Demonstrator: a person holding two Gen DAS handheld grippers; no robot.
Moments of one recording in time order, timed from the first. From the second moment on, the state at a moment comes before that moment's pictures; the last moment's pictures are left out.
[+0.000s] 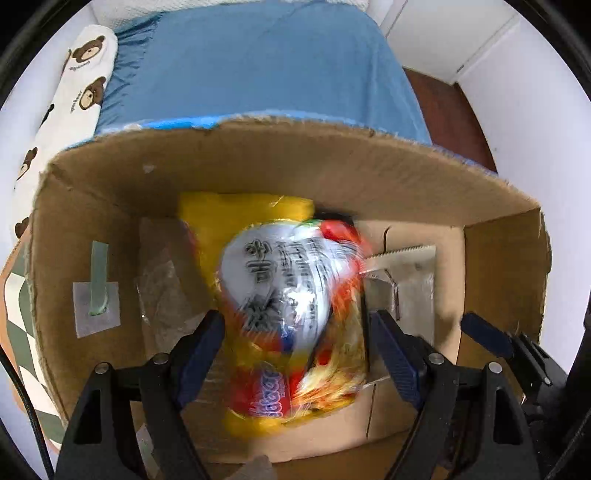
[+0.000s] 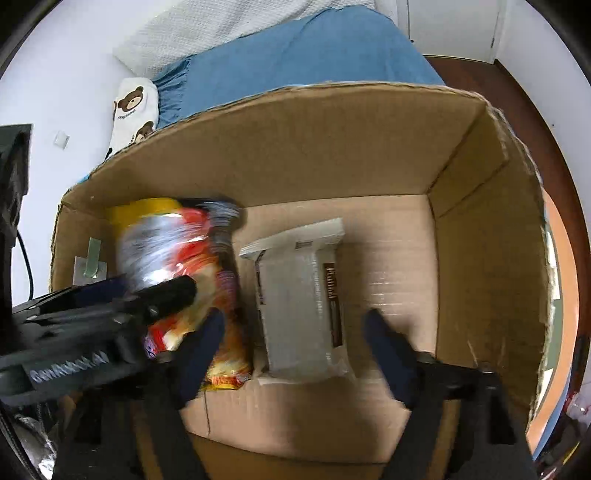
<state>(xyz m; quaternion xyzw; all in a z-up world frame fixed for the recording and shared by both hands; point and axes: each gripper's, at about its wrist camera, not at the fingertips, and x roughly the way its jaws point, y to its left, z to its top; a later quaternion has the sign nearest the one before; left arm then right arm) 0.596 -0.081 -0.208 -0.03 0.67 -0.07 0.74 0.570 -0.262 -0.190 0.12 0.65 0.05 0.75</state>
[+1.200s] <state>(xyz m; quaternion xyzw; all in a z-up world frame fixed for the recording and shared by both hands) 0.406 -0.051 -0.063 -0.01 0.51 -0.04 0.86 0.387 -0.246 -0.020 0.05 0.51 0.01 0.86</state>
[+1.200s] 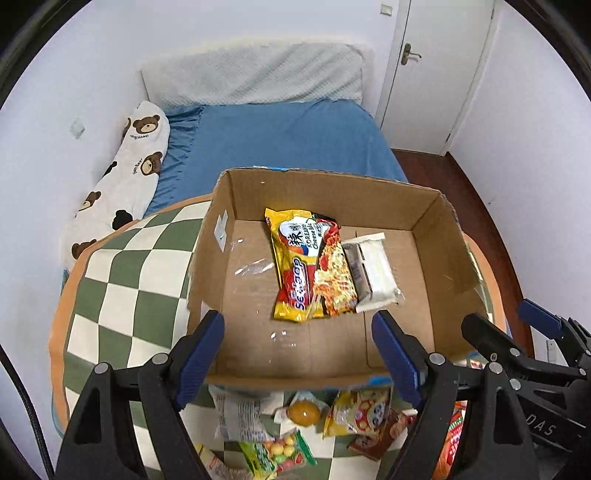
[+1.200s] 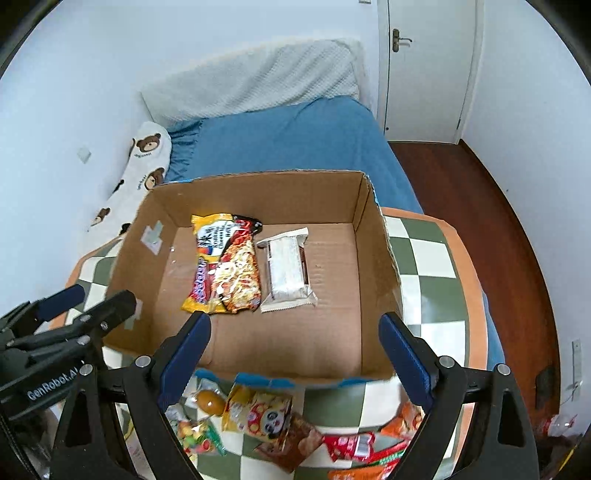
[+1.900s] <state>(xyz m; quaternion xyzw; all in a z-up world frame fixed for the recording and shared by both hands) 0.297 0.018 -0.174 0.01 0.64 0.01 0.77 0.280 -0.260 -0.126 0.10 0.63 0.00 0.77</state>
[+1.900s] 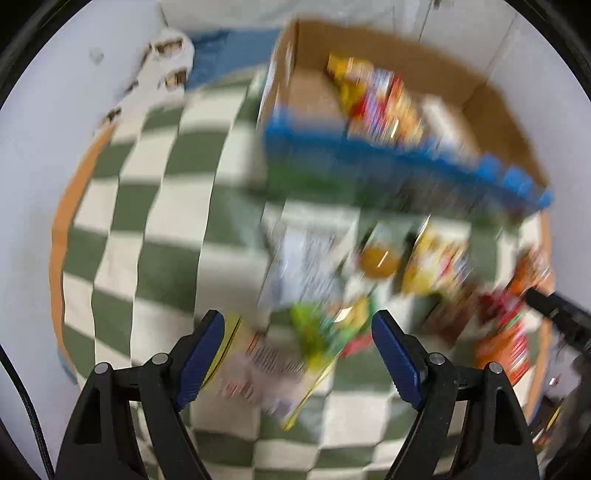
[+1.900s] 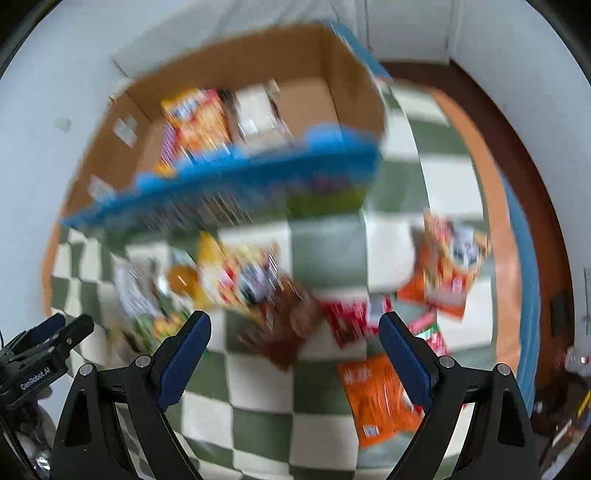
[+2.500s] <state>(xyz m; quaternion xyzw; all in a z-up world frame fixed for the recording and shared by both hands) 0.248 0.086 -0.265 -0.19 0.71 0.13 0.67 0.208 -0.309 -0.217 0.07 0.70 -0.08 0.71</state>
